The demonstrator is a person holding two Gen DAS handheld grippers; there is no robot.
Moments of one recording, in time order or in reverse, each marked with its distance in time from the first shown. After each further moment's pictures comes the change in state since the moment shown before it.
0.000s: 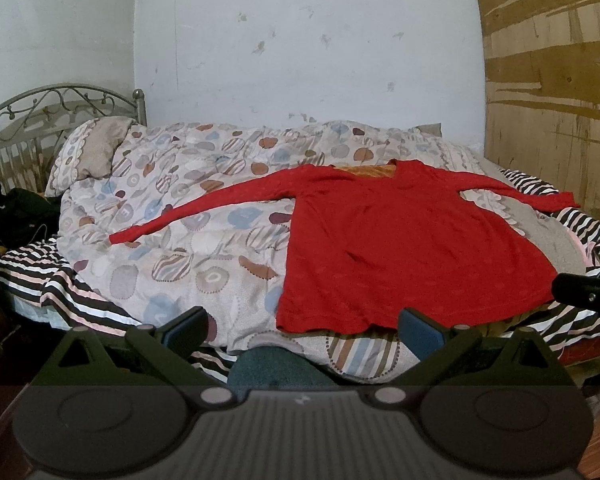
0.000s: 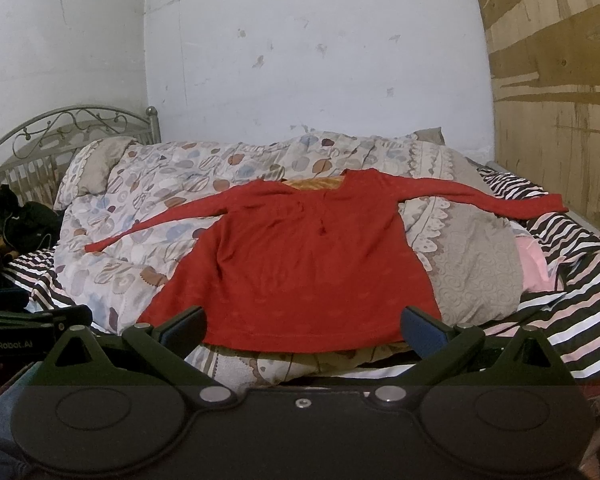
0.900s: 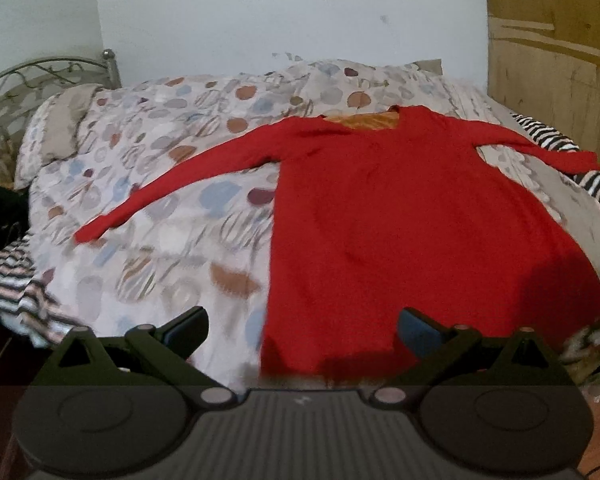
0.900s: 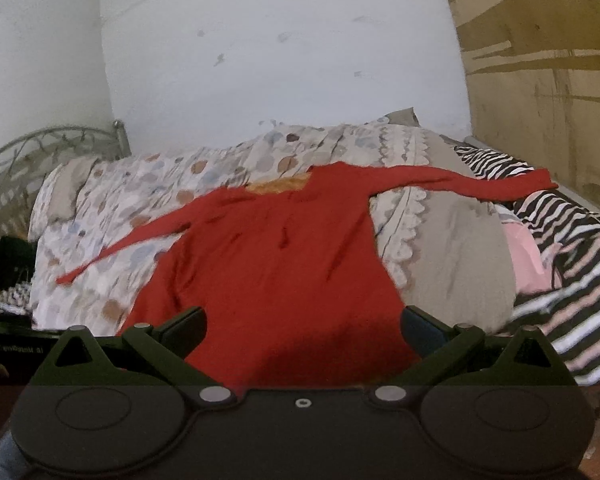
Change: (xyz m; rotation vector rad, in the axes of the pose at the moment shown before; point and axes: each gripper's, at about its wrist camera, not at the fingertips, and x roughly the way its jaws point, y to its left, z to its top) left arm 0.115 -0.012 0.075 0.074 0.218 -0.011; right arm 0.063 -0.053 0.039 0.148 0.024 -0.039
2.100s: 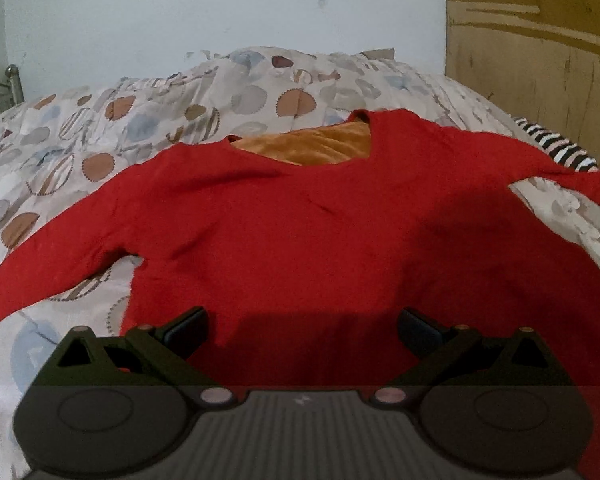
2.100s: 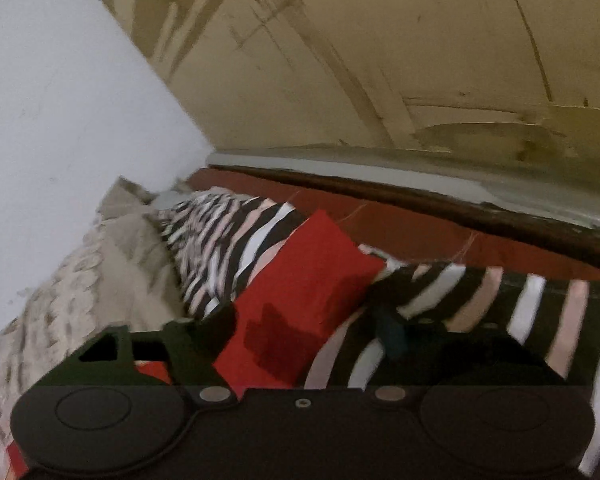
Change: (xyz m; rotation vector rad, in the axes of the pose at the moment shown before) left arm 0.259 -0.044 0.125 0.085 -0.009 -0.197; right arm 0.302 -0.406 0.156 0.706 -0.063 -0.536
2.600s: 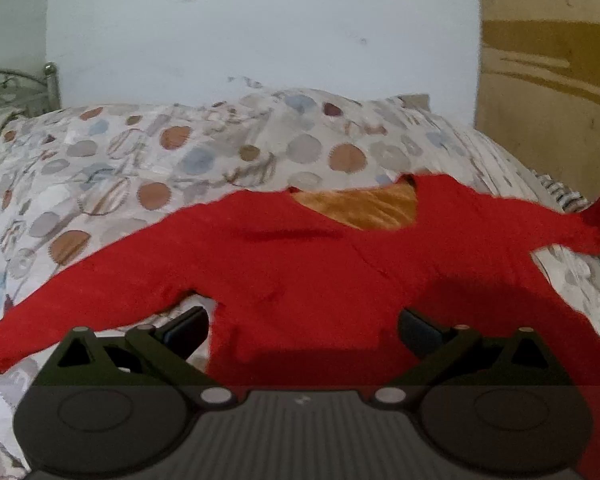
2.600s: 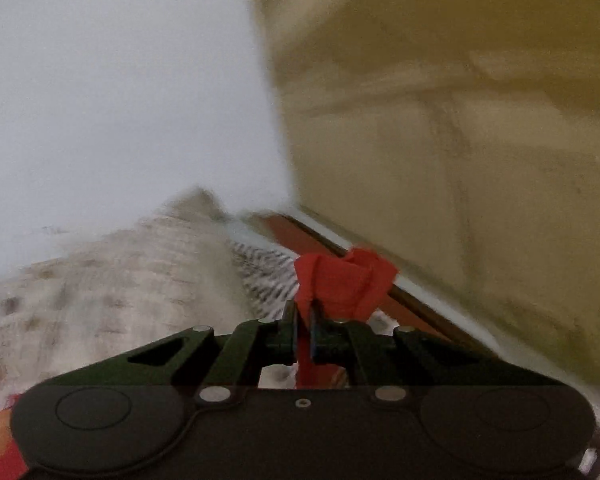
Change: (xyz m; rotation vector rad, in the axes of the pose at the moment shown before) left arm -0.038 0.046 0.031 -0.103 -0.085 0.058; right arm -0.119 0.169 -0.004 -0.549 -0.233 0.205
